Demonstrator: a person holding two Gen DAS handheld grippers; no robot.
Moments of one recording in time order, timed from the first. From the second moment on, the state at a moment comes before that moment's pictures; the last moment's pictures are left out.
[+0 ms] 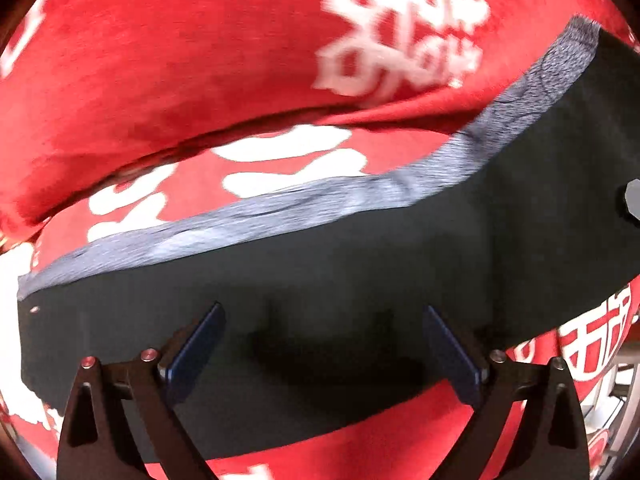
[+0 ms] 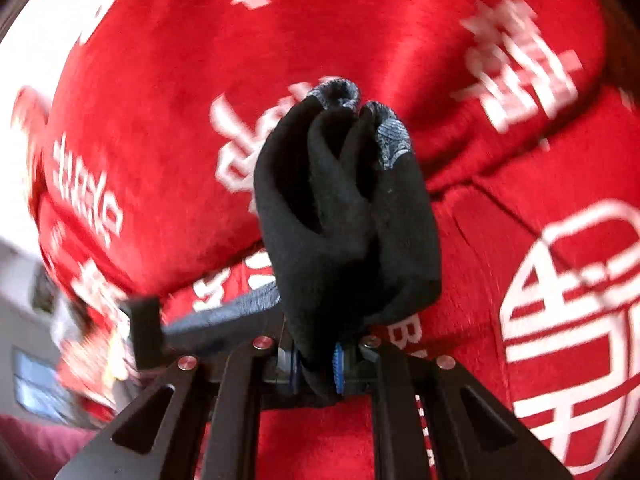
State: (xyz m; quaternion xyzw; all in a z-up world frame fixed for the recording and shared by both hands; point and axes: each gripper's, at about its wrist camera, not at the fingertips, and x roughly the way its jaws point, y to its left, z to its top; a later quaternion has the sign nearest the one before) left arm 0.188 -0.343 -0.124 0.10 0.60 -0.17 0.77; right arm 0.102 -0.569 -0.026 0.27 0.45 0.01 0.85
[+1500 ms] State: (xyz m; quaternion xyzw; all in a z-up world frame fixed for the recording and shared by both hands) left arm 0.220 -0.218 -0.151 -0.01 0.68 -0.24 0.70; right arm 0.085 -0.435 -0.170 0.61 0.48 0.01 0.62
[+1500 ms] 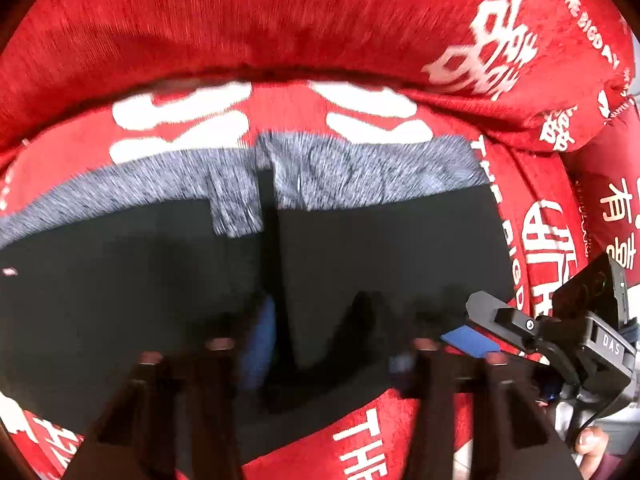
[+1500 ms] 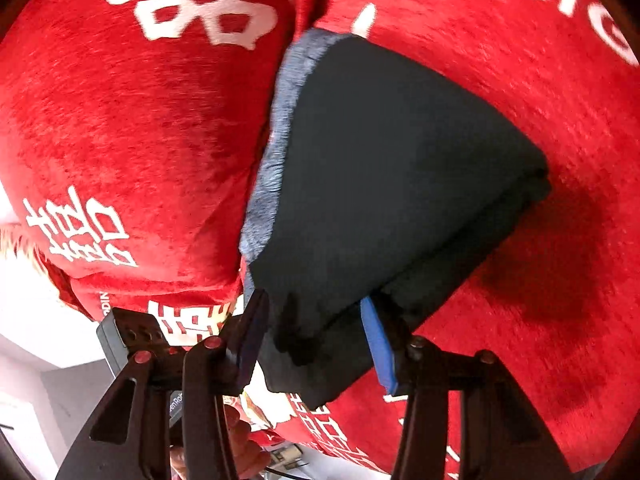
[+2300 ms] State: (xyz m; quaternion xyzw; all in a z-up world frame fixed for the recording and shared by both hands) left arm 0.191 -0.190 -0.144 0.02 0.66 -0.18 0.73; right arm 0.099 -0.420 -0.180 0.56 0.54 0.04 0.63
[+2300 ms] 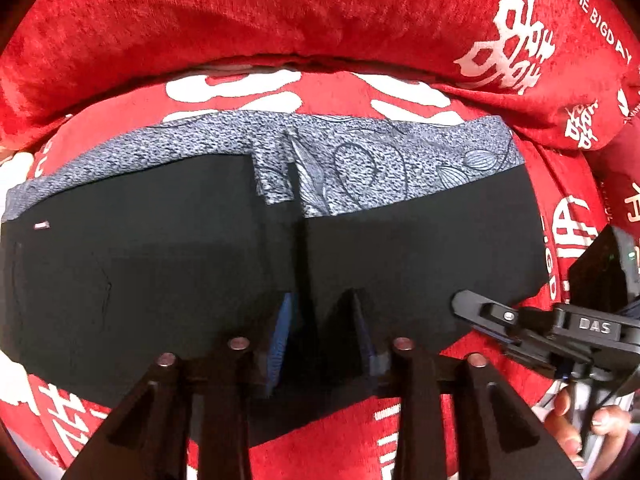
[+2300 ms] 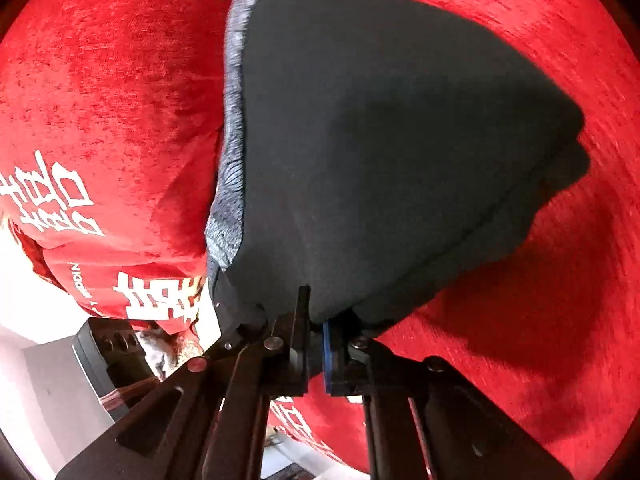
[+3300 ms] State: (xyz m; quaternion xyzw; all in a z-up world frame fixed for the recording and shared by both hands) left arm 0.221 -0.261 -0.151 0.15 0.62 -0.15 0.76; right arm 0.187 -0.460 -0.143 0.18 0.63 -0.01 0.76
